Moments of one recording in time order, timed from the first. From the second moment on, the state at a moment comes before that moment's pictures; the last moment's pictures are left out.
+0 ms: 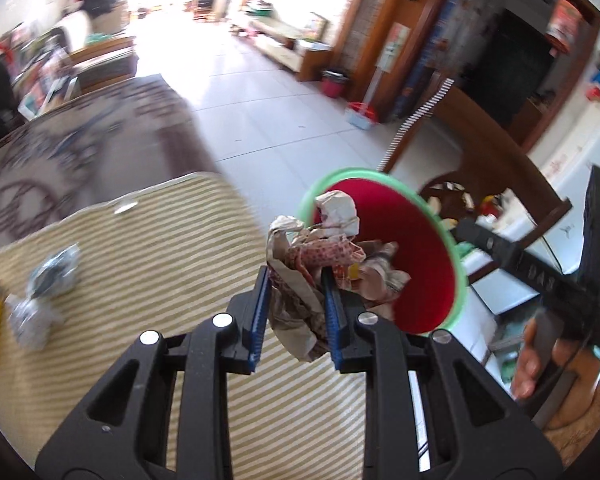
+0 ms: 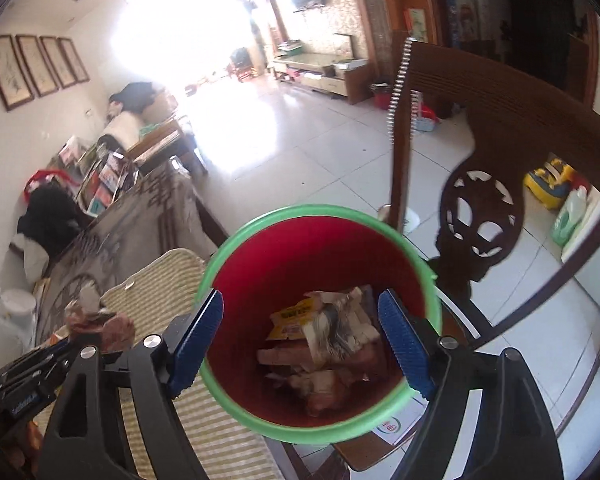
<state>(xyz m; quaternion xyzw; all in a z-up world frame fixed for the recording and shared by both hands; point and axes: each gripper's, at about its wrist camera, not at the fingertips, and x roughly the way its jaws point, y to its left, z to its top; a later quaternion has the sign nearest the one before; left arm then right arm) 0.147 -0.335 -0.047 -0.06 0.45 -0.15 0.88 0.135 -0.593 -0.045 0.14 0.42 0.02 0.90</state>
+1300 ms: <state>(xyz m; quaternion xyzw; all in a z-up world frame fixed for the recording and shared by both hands) 0.073 -0.100 -0.087 -0.10 0.46 0.09 0.88 0.118 -0.450 -0.046 0.09 0.46 0.11 0.88</state>
